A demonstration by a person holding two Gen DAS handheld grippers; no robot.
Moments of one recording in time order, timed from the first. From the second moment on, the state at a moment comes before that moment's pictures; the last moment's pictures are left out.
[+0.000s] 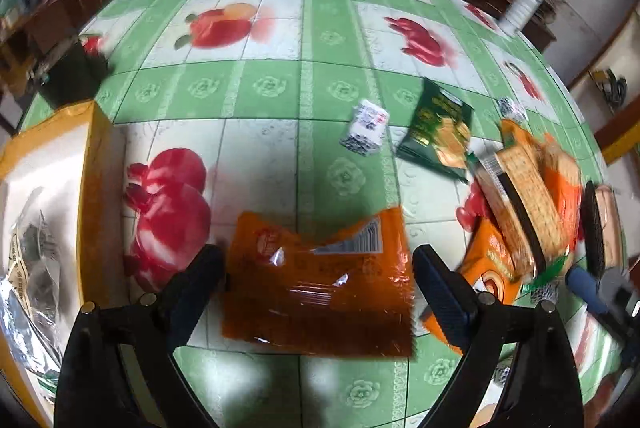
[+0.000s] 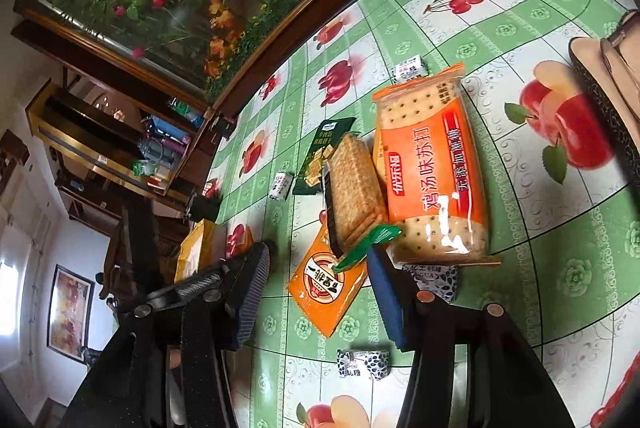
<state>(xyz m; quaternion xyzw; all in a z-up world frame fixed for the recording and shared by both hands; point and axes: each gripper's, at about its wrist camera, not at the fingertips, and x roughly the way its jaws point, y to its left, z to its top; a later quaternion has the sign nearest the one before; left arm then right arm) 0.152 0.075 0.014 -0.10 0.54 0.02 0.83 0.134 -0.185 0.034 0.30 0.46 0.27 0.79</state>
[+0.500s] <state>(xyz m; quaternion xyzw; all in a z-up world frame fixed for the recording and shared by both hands) 0.107 0.027 0.030 -0.01 0.49 0.02 0.87 0.125 -0.191 0.033 0.30 0.46 0.28 0.79</state>
